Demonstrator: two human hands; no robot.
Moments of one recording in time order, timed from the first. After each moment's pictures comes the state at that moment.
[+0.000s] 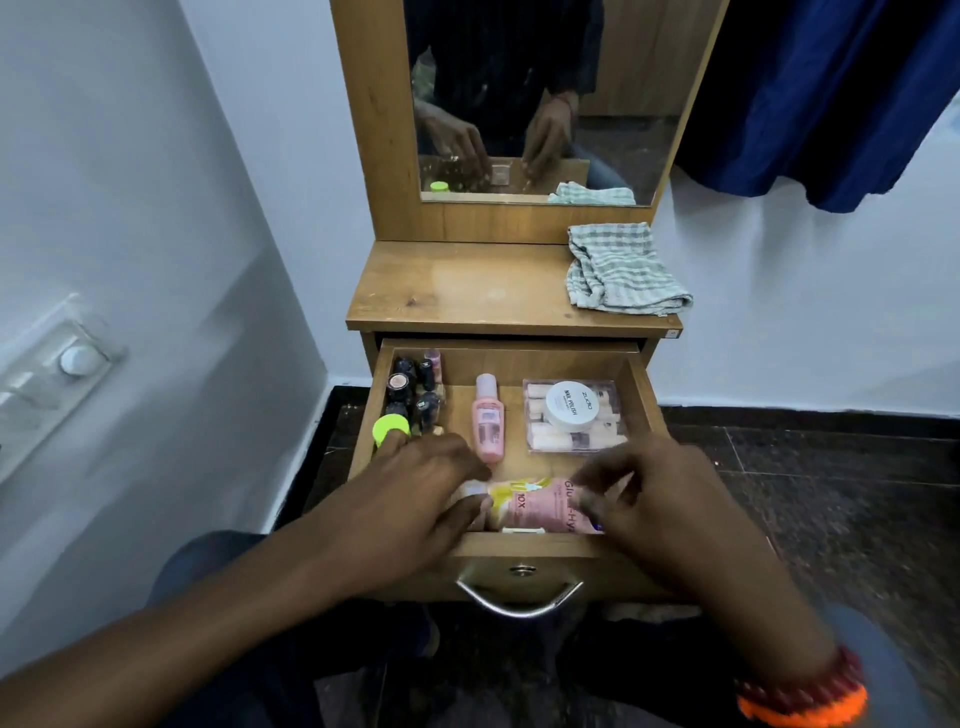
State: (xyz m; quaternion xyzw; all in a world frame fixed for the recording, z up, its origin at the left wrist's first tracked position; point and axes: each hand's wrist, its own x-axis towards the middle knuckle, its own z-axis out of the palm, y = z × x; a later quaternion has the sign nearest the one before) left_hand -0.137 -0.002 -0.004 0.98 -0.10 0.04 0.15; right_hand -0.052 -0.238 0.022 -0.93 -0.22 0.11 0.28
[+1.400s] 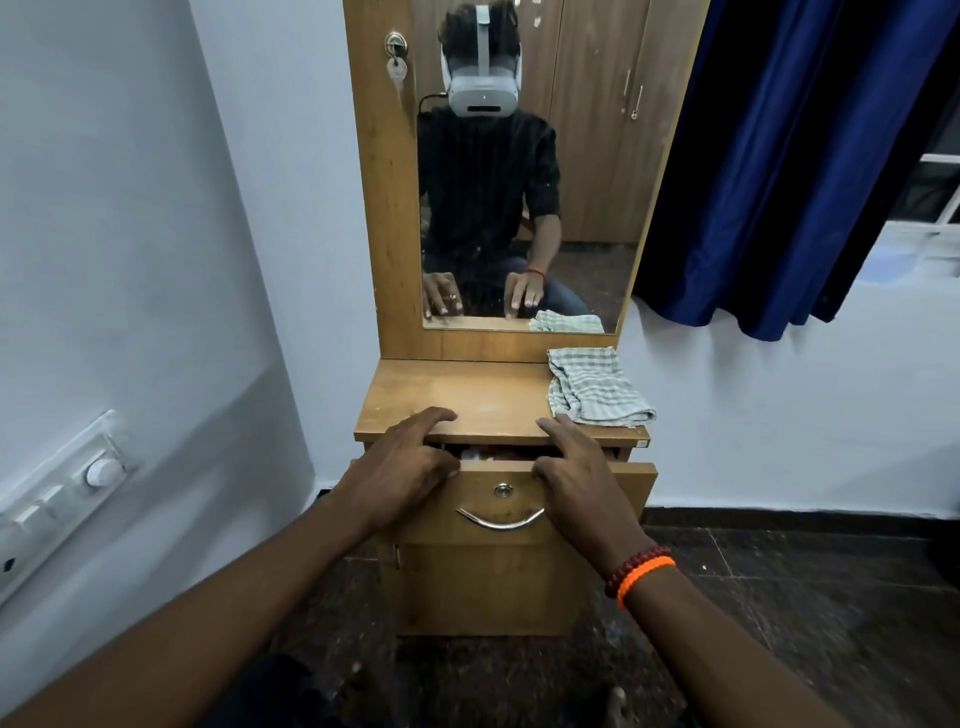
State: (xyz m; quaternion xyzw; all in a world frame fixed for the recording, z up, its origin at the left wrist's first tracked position) left_hand -0.040 0.068 0.005 0.98 -0.09 0.16 0.08; right_hand 0.046 -0.172 -0.020 -0.90 -0.38 -0.19 0.12
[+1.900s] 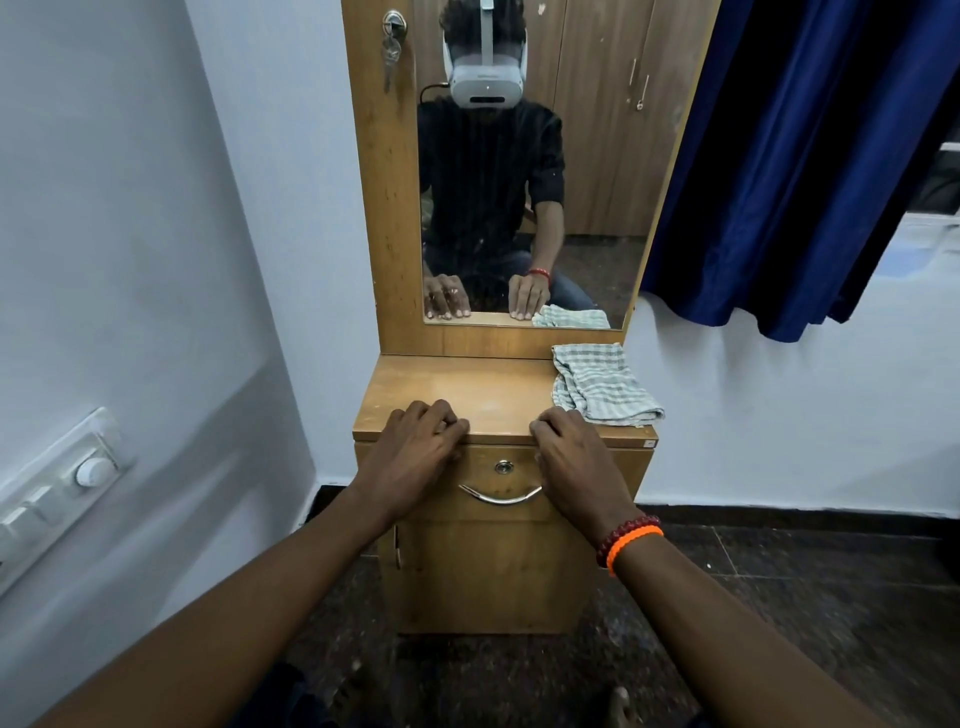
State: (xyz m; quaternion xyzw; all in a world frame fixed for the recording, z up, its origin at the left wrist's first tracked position) left_hand -0.003 0.069 -0.016 0.97 -0.05 0.22 -0.05; right_hand 0.080 -0.151 -0.018 -0.89 -0.38 -0.23 0.10
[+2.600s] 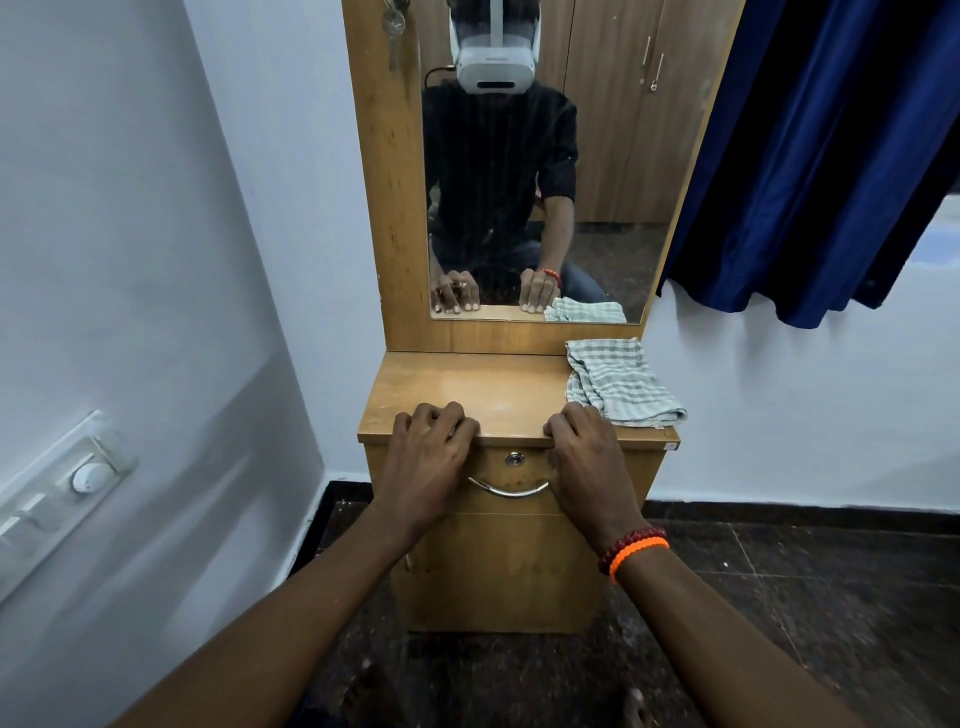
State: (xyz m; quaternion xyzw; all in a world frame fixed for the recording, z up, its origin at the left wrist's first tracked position) left_hand 0.003 0.054 -0.029 0.96 0.02 0.25 -0.07; right_hand 0.092 -0.139 -0.035 -0.89 -0.33 -0.27 0.15
